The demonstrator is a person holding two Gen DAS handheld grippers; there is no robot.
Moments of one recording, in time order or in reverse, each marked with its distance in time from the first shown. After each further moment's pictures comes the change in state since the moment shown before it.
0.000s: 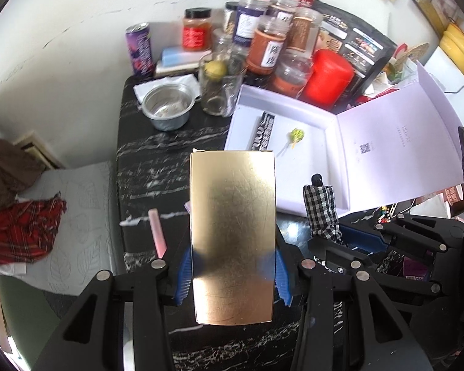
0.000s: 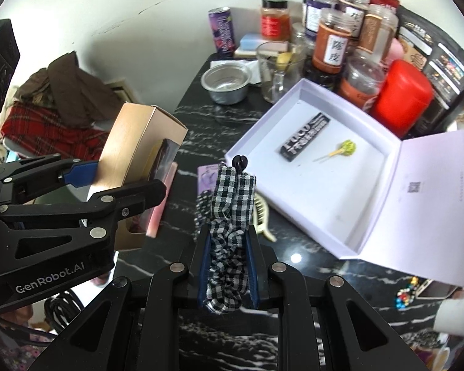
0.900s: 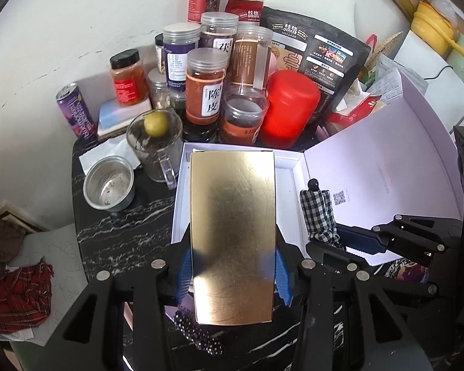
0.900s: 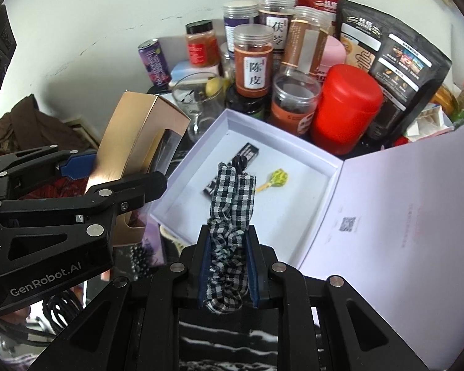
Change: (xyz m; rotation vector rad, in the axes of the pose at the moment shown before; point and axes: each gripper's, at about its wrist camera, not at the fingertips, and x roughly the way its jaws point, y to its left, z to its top) left arm 0.033 -0.064 0.095 0.161 -0.052 -0.071; right arm -0.011 -0.093 0.048 0.123 -0.053 -0.103
